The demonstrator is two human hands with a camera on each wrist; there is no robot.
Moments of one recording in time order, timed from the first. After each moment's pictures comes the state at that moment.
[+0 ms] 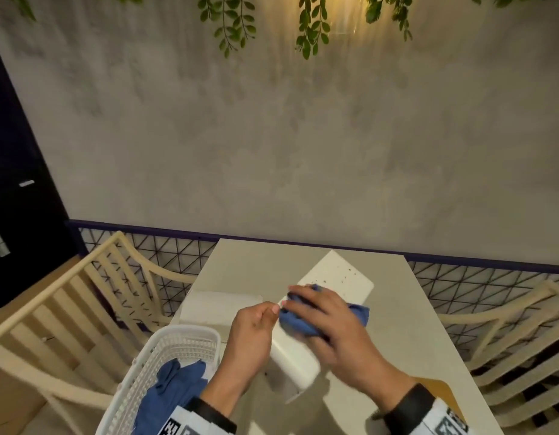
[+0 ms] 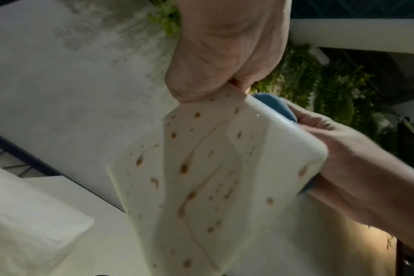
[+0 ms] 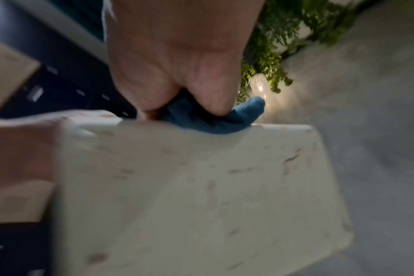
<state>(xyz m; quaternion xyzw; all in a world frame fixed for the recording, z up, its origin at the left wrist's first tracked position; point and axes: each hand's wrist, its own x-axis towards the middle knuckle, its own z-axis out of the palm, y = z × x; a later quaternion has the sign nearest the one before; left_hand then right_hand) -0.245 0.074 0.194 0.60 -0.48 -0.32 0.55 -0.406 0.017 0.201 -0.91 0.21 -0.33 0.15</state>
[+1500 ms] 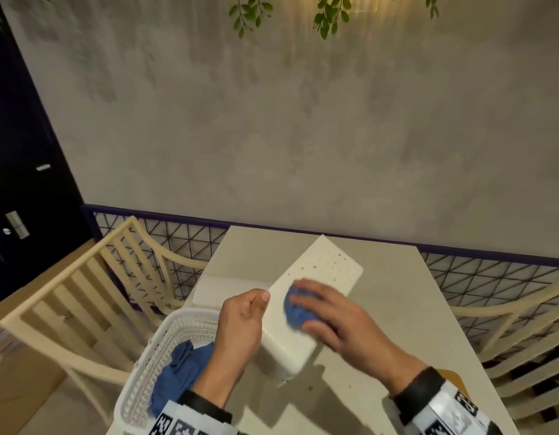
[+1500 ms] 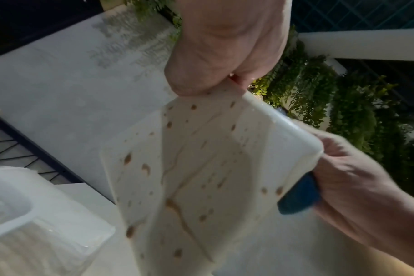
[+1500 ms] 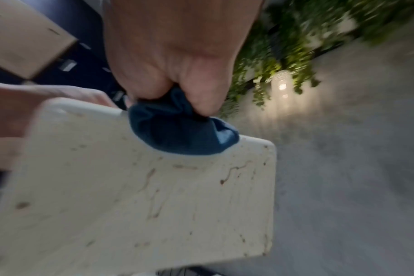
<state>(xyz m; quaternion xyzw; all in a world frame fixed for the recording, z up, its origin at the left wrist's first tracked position) -0.221 0.087 0.185 0.61 -0.45 -0.28 0.59 -0.394 0.016 0.197 -0.92 0.15 -0.33 0.17</state>
